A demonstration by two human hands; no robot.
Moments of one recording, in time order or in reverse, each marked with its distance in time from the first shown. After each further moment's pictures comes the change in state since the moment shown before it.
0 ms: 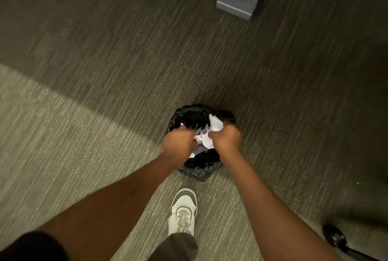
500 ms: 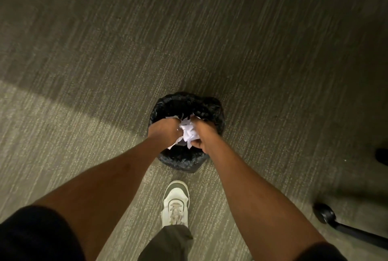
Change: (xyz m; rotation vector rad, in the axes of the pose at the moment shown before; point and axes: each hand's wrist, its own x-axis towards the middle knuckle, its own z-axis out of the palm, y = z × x) left_hand 0.040 -0.013 0.041 -0.146 -0.240 -0.112; right_hand 0.038 0.032 0.036 0.643 -0.326 0.633
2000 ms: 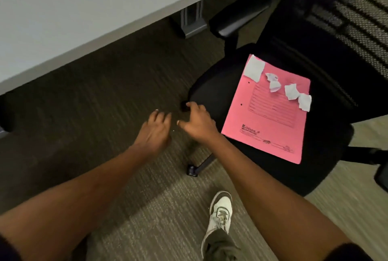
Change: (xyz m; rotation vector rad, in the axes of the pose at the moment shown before) left_hand -0.202 0.641 0.134 0.764 0.134 1.083; right_hand -0.235 0.110 -0.661 -0.262 0.776 -0.699
